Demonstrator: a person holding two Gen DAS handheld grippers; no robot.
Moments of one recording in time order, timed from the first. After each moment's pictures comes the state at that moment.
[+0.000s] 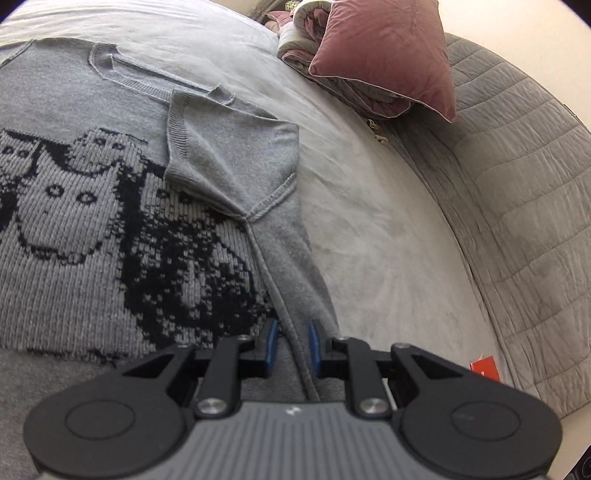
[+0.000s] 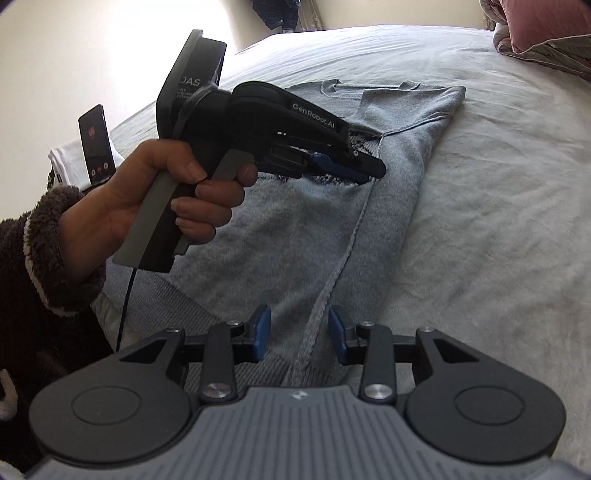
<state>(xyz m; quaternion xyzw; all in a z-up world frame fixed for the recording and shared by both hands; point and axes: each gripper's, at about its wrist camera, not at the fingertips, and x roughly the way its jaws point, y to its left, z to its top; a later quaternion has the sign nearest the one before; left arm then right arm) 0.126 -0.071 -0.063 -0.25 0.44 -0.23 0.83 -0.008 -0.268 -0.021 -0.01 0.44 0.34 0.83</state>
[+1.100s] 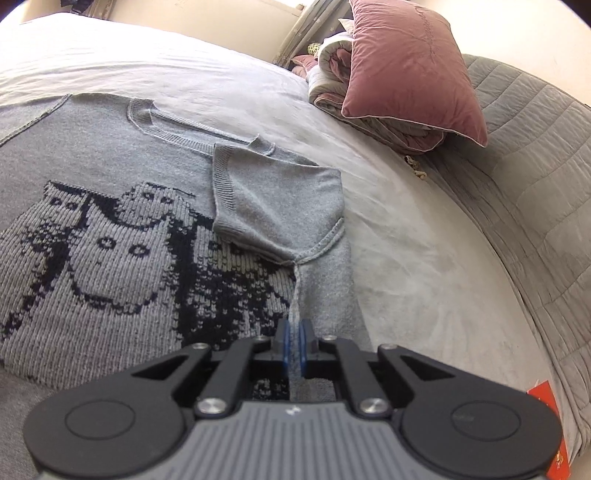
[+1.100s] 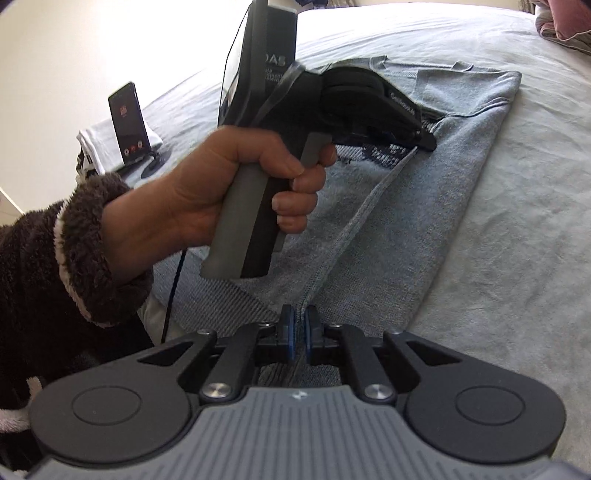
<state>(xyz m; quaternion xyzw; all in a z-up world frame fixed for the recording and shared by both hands) 0.127 -0.063 -0.055 -0.19 0.38 -0.15 0.89 -0.009 -0.225 -0.024 -0.01 0.48 0.40 0.79</state>
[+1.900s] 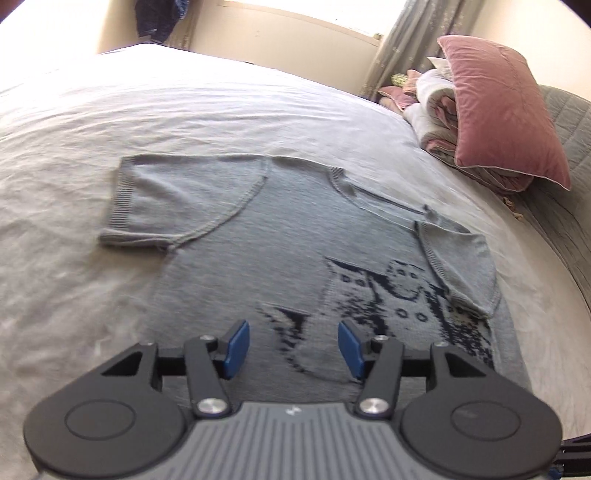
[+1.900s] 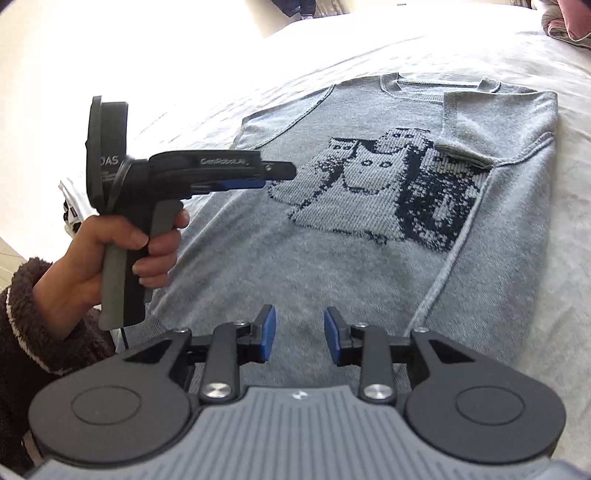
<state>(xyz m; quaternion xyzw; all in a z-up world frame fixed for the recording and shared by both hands) 0.098 0.118 -0.034 -0.16 0.37 0.01 0.92 0.054 -0.164 -0.008 0.04 0.46 0.38 0.80</state>
